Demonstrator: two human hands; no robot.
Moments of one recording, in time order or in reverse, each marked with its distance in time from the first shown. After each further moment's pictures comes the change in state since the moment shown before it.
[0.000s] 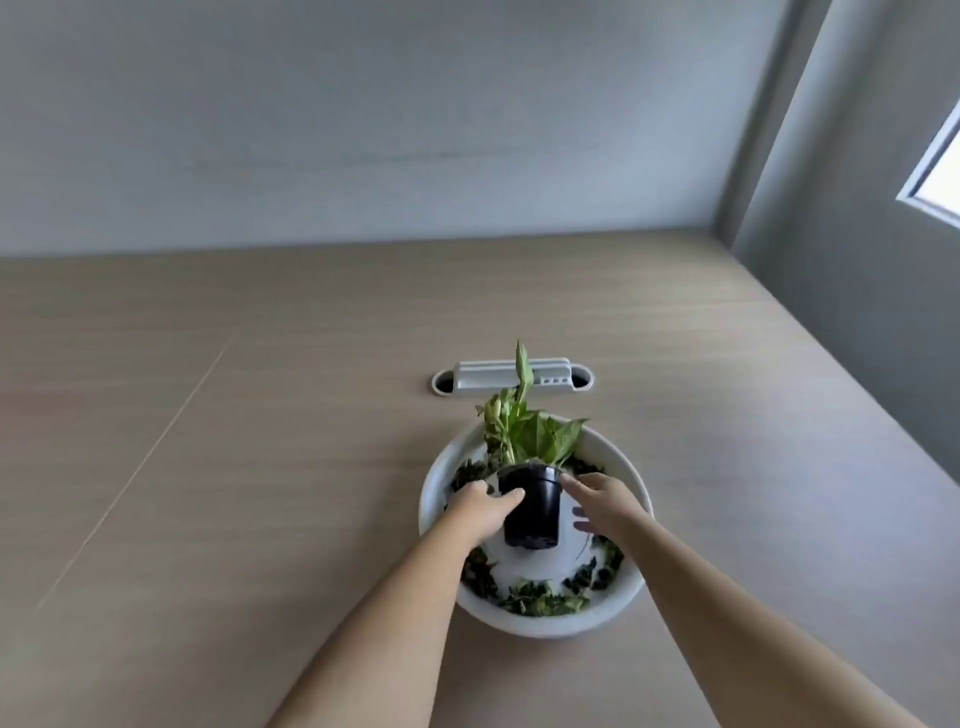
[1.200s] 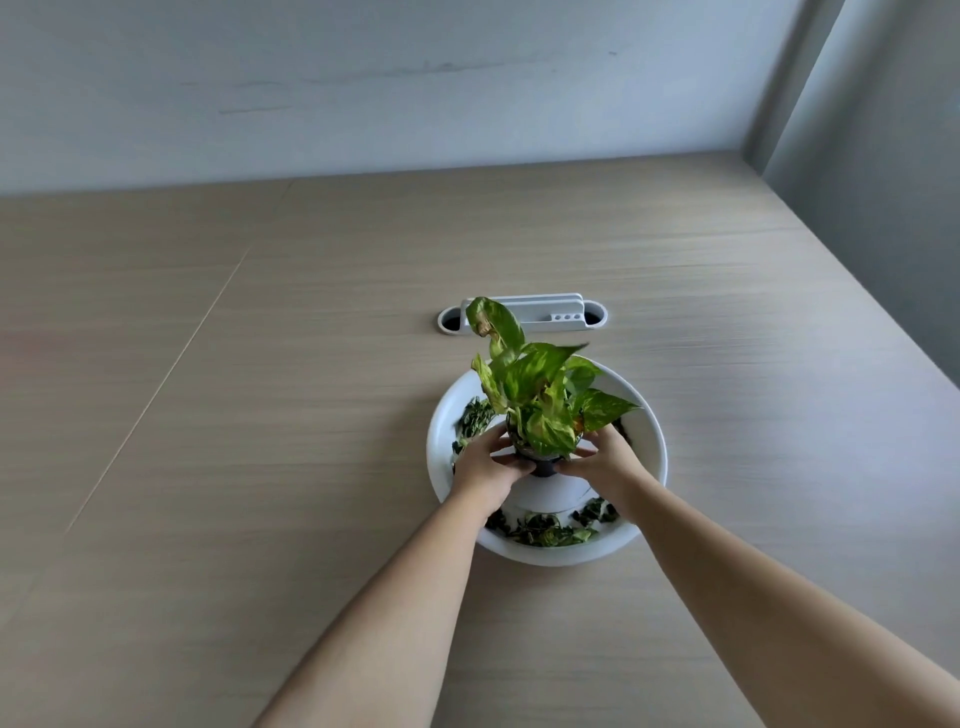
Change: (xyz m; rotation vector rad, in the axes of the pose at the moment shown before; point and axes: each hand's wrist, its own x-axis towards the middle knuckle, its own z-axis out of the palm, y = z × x) left_hand -0.005 -0.030 0.026 -0.368 0.124 0.258; right_hand -0.010 0.021 0.019 0.139 -0.073 -0.133
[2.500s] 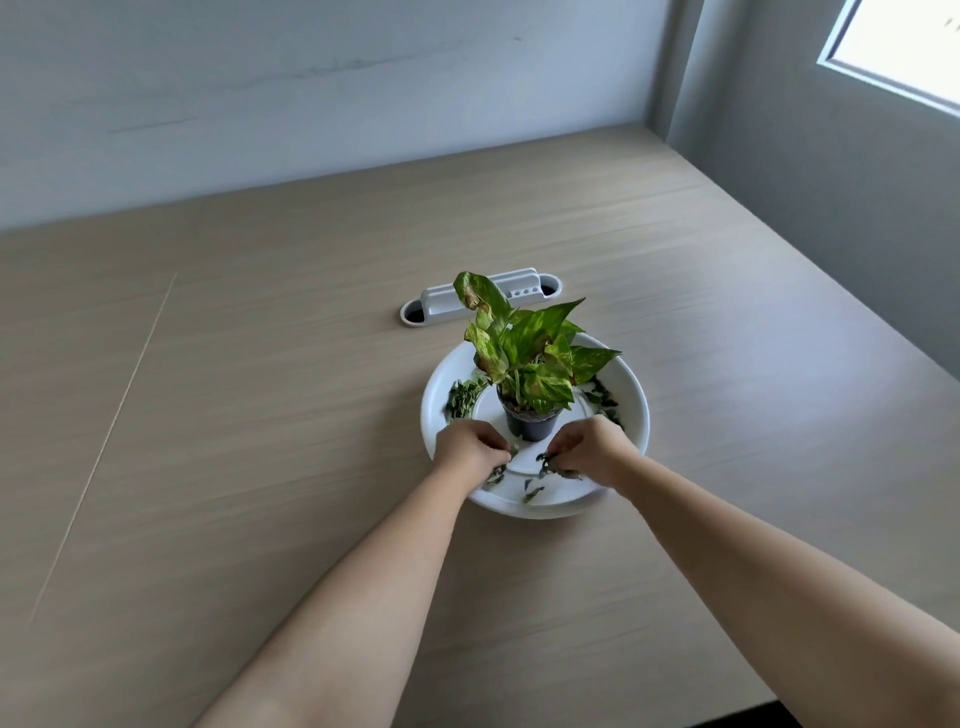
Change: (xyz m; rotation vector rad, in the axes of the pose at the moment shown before) left_hand 0.000 -0.003 -0.033 0.505 -0.091 0.079; right_hand -0.046 -0.001 0.026 -0.396 0.127 0.069
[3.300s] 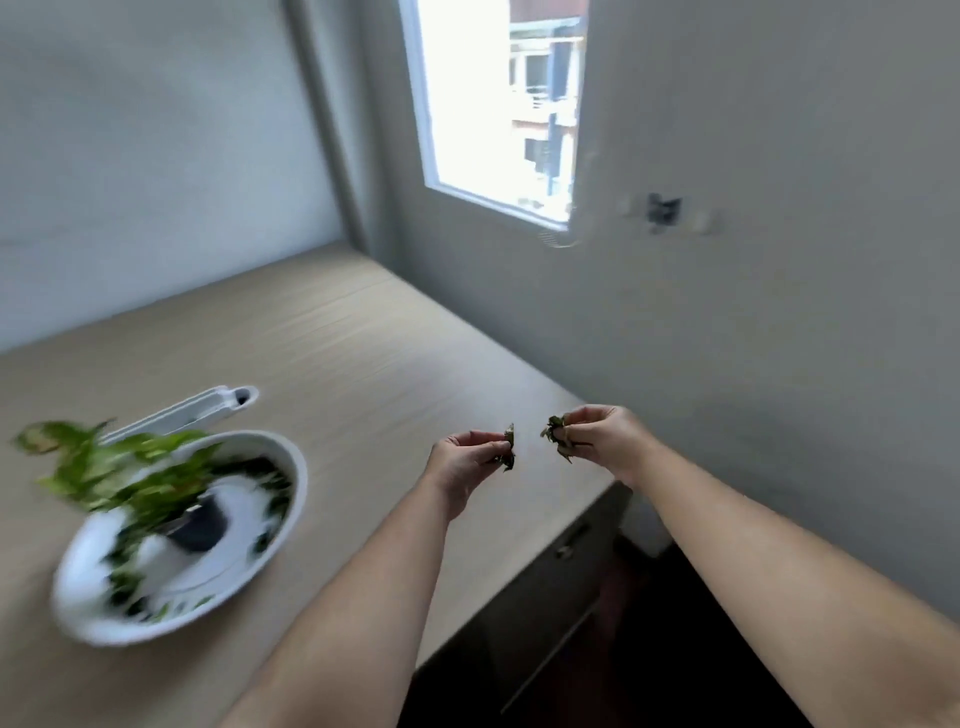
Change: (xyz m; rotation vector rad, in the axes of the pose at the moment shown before) left_hand -0.162 0.270 0.279 -0.731 -0.602 0.083; right_hand -0.231 0.256 -0.291 1.035 0.464 0.024
